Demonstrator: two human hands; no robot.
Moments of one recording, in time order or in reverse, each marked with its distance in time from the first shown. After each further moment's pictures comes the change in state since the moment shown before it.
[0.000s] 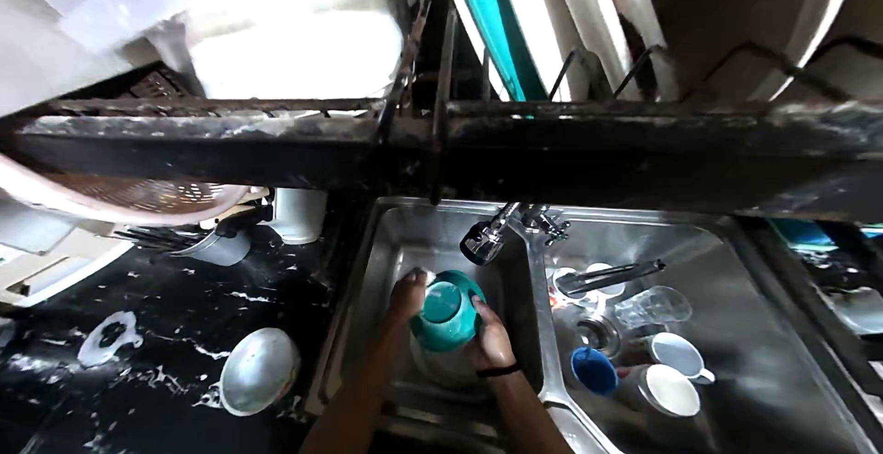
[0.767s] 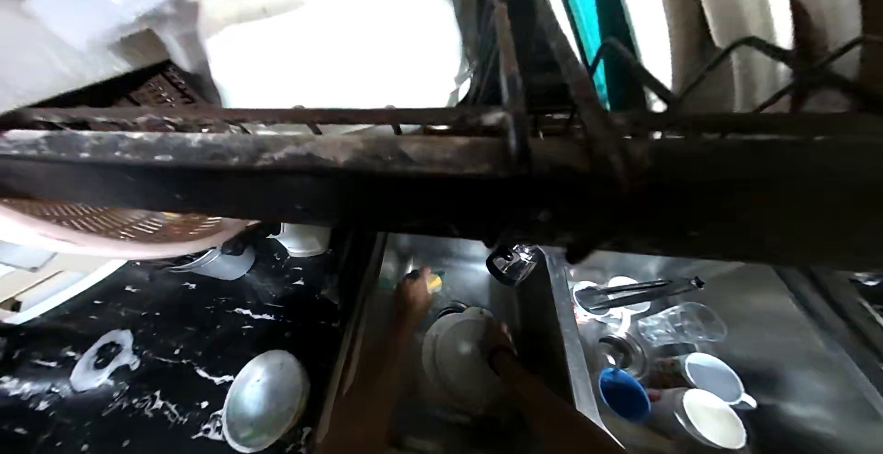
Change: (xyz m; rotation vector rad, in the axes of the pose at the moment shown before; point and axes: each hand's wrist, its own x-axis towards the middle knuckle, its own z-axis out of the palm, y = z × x) left_hand 0.043 -0.011 -0.020 0.440 -0.052 -0.006; right_hand 0.121 0.064 -0.081 -1.862 -0.029 0.358
